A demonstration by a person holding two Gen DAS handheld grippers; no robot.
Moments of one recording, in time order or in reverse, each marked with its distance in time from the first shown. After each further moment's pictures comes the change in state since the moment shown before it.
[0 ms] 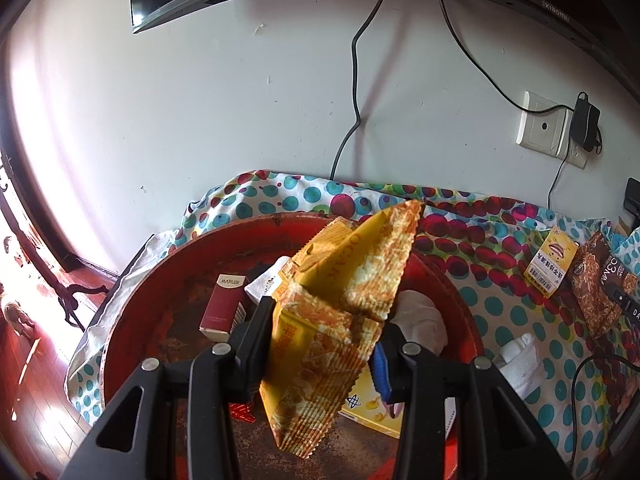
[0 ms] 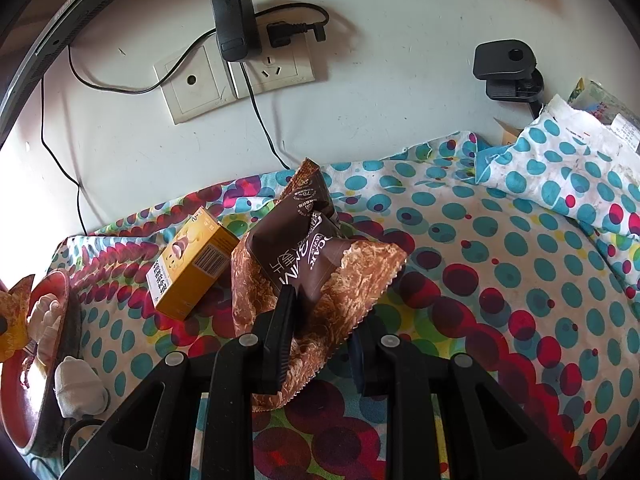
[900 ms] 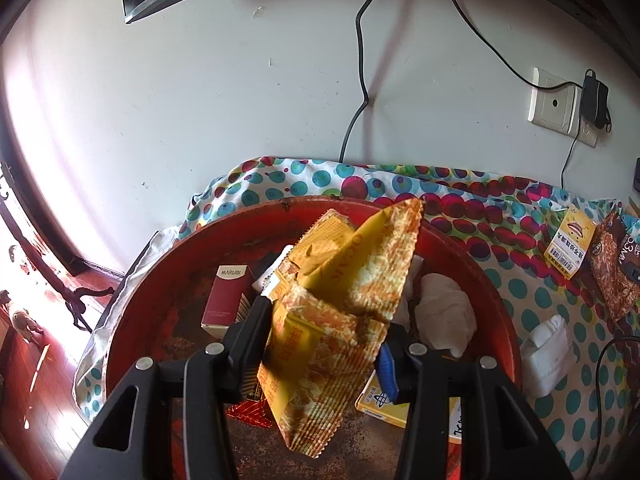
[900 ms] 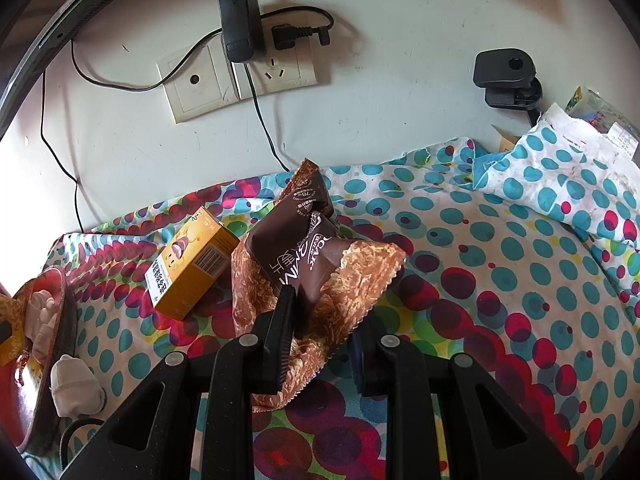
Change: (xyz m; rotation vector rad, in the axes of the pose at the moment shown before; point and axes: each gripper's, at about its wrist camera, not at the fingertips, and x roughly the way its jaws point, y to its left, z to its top) left arm 0.020 0.007 -0.006 0.041 0.035 0.027; right arm -0.001 0.000 0.000 -0.011 -0.004 -0.006
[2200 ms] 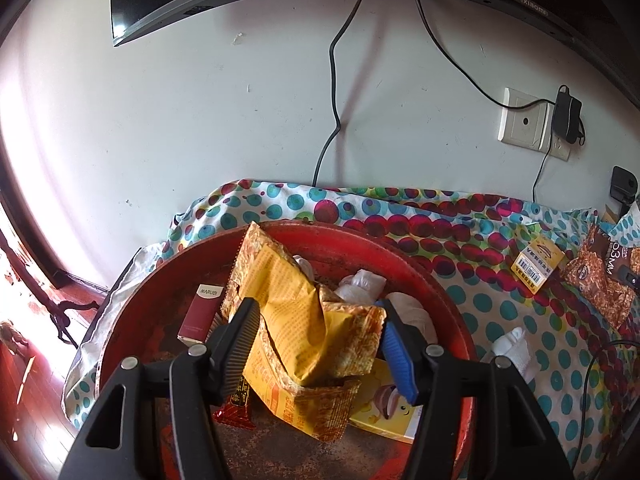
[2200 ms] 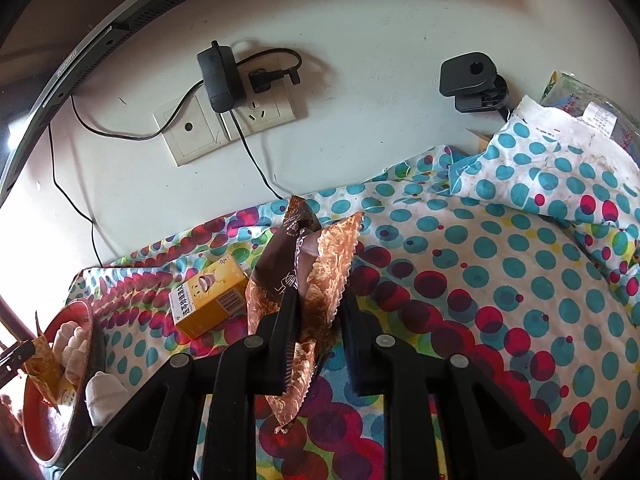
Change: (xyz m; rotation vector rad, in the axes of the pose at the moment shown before) left arm -0.021 -0.012 0.006 0.011 -0.060 -0.076; right arm -0.036 -0.022 0.006 0.096 -0.054 0.048
